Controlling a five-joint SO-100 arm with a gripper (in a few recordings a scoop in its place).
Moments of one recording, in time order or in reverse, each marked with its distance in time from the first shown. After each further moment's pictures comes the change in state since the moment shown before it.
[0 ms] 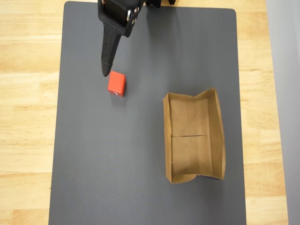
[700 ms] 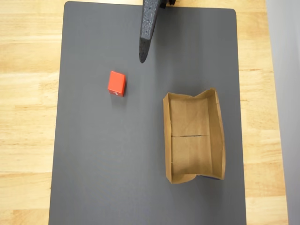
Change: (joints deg) arm -12.8 38.7 24.7 -13.1 1.8
